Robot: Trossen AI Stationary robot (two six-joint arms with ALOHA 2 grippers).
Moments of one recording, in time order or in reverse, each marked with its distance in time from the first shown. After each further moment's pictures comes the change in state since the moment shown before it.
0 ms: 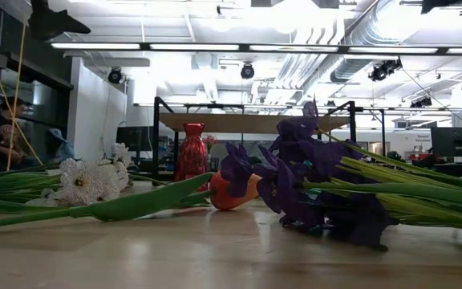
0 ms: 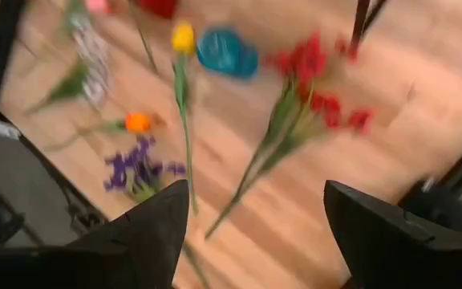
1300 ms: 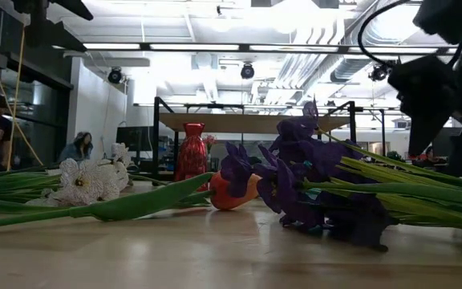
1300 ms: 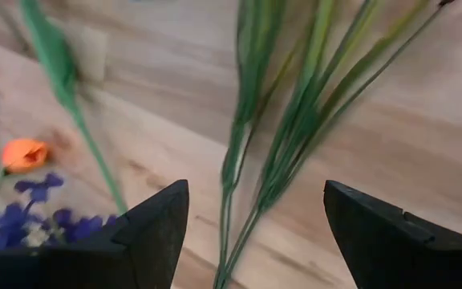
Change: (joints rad) left arm 0.000 0.000 -0.001 -0.098 -0.236 0.023; right arm 0.398 -0.076 -1.098 1.094 0.201 0.645
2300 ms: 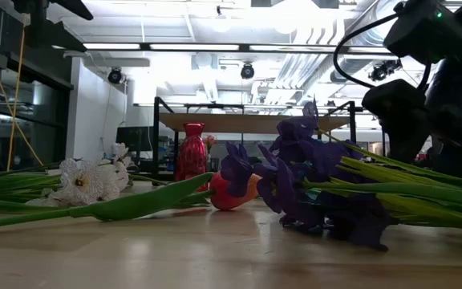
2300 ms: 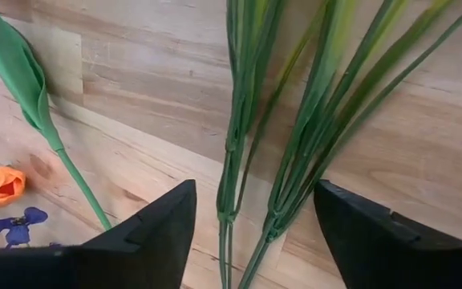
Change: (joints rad) left arm 0.000 0.000 0.000 0.000 0.002 0.000; right arm -0.043 0.334 0.009 0.204 -0.041 0.002
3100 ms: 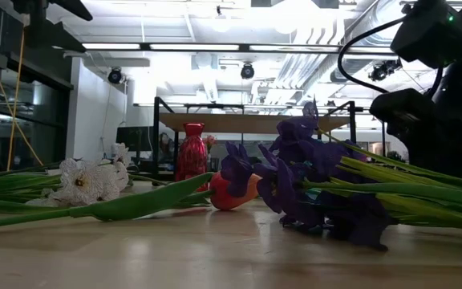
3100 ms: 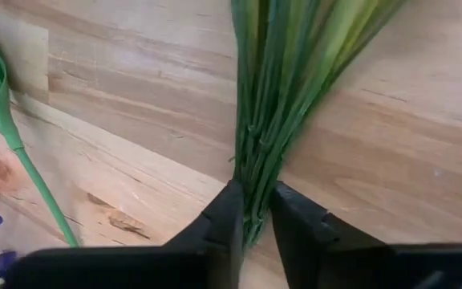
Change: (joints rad) left arm 0.000 0.000 0.000 -0.008 0.000 0.000; right arm 0.041 0.006 -0.007 -0.013 0.041 -0.006
